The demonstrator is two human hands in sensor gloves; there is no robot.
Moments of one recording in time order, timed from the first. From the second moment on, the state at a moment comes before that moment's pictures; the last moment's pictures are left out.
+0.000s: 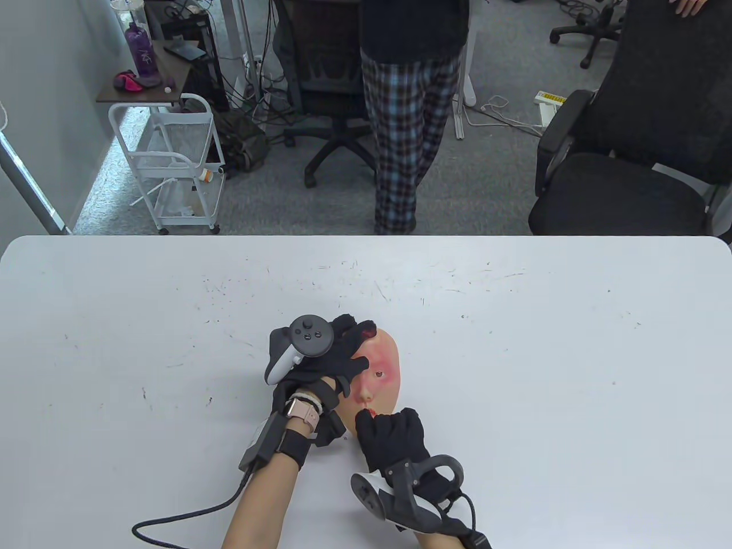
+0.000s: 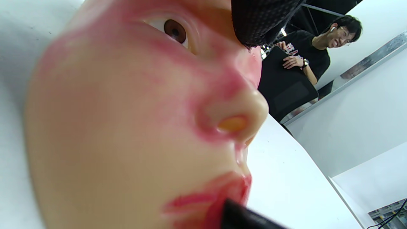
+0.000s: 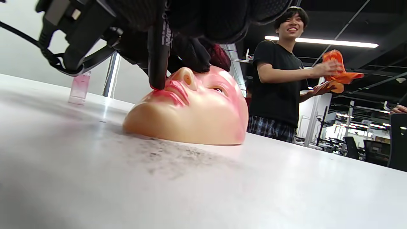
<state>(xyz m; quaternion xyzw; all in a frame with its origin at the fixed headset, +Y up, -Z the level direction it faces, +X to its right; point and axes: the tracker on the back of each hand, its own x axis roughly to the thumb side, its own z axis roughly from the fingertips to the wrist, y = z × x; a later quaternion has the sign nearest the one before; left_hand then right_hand) -0.120 -0.751 -0.423 -0.18 -0.13 0.36 0.91 0.025 -0.754 -0.242 -0.19 0.17 -0.96 0.06</state>
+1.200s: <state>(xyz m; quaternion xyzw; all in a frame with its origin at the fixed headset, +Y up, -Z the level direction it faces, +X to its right) -0.121 -0.752 -0.423 -0.18 -0.13 0.36 0.91 0.022 -0.753 -0.240 -0.20 0.17 -0.96 0.08</state>
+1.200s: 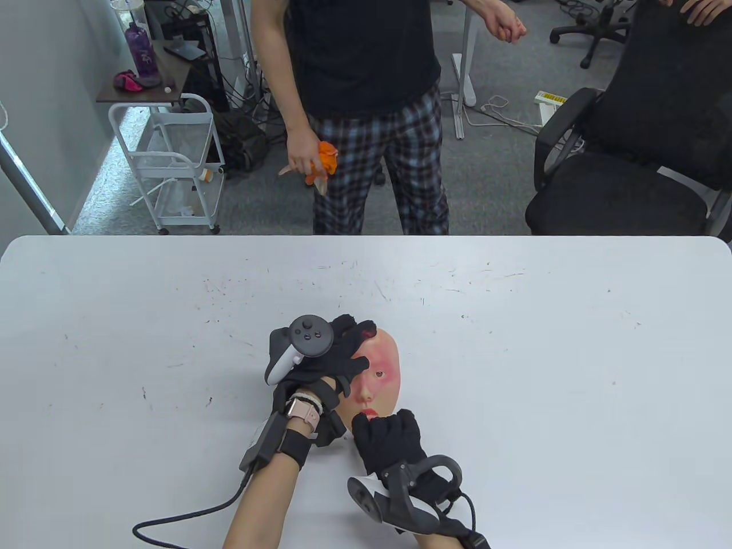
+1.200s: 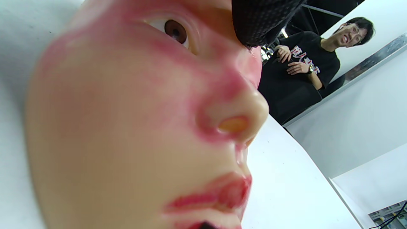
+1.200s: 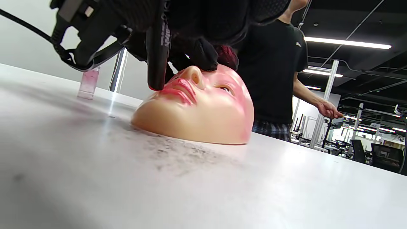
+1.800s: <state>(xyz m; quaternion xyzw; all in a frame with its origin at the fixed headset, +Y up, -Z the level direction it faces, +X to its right) -0.120 -0.752 -0.423 -0.18 -0.13 0.36 0.91 0.060 -0.753 -0.251 -0.12 0.13 -0.98 -0.06</state>
